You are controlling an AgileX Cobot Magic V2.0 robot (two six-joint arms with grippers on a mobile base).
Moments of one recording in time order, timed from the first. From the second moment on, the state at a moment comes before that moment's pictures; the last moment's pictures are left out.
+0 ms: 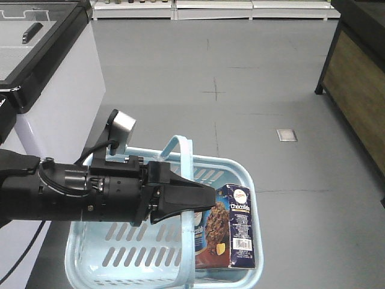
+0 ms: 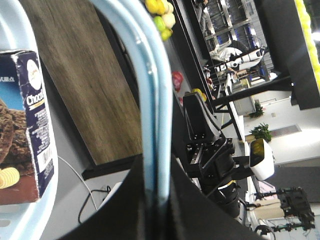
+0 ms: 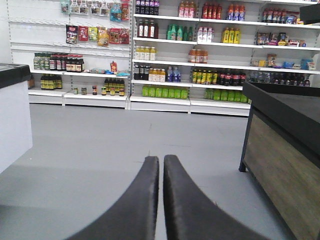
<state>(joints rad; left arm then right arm) -0.48 1.39 -0.83 -1.66 0.89 0.78 0.00 -0.01 0.03 -0.08 0.02 0.01</state>
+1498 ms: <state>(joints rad) -0.48 1.39 -0.83 -1.66 0.89 0.78 0.00 -0.01 0.03 -0.08 0.02 0.01</state>
